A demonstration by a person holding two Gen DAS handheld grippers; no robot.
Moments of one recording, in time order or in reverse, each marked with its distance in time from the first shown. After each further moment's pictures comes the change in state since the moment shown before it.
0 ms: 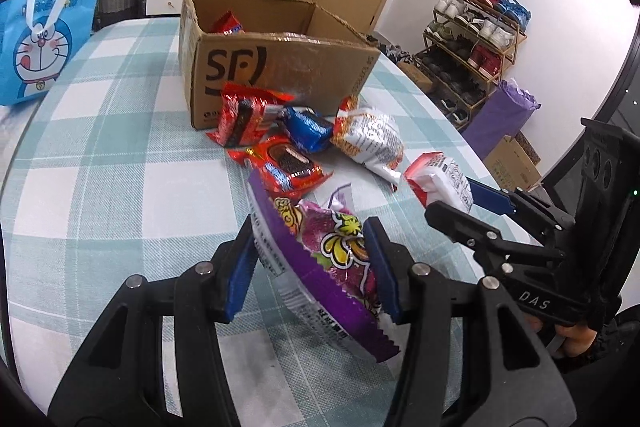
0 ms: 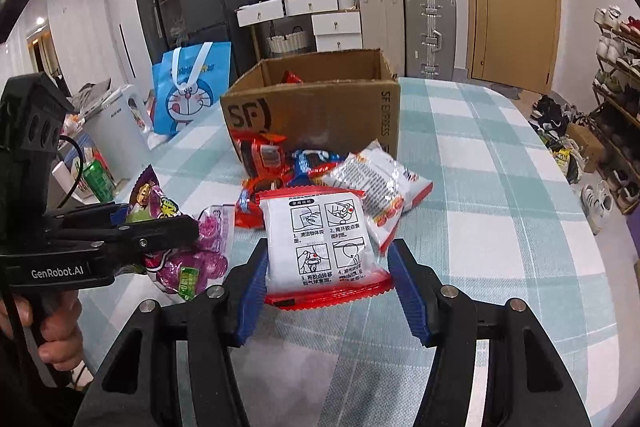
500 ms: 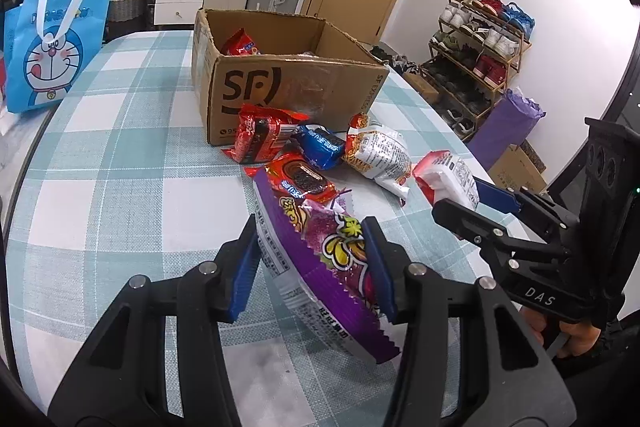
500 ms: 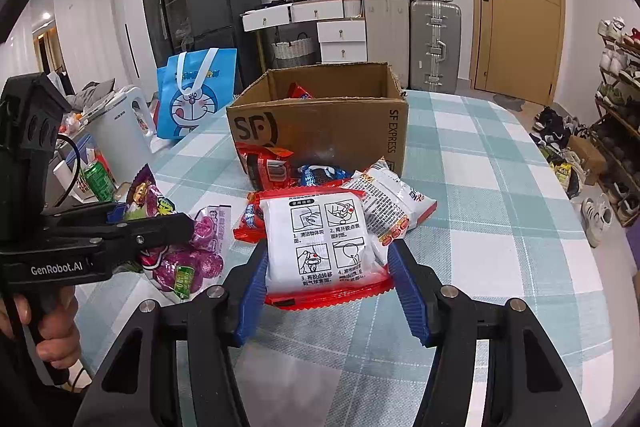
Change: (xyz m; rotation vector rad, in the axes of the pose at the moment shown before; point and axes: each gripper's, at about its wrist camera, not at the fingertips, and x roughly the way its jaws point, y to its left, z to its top) left arm -0.014 0.006 0.005 -0.005 -0.038 0.023; right arm 0.000 0.005 0.007 -0.023 -0.021 0.002
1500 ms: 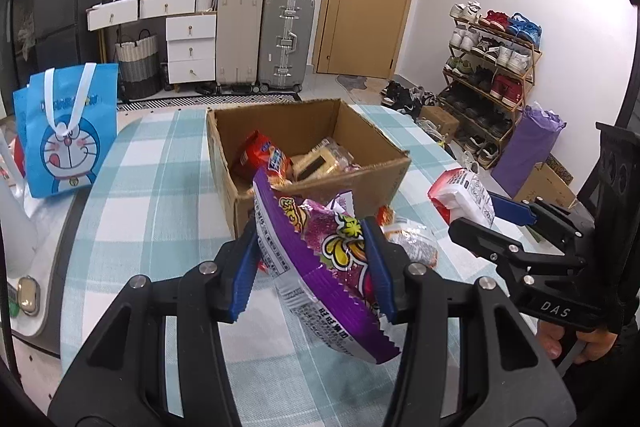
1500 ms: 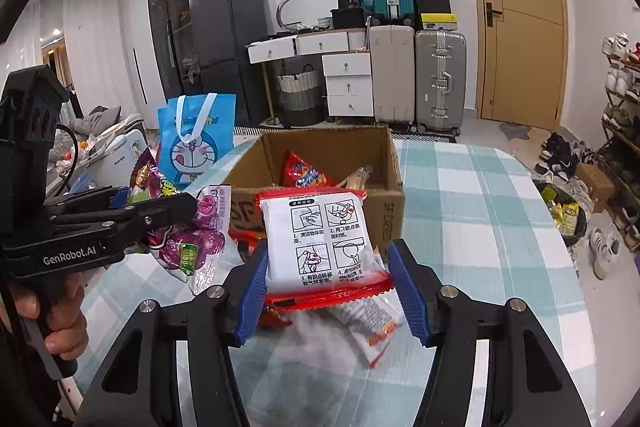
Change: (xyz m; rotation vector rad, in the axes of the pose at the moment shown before) left arm -0.014 -0.013 0.086 0.105 -0.153 0.121; right arm 0.012 -0.018 0.077 -0.005 -0.120 0.045
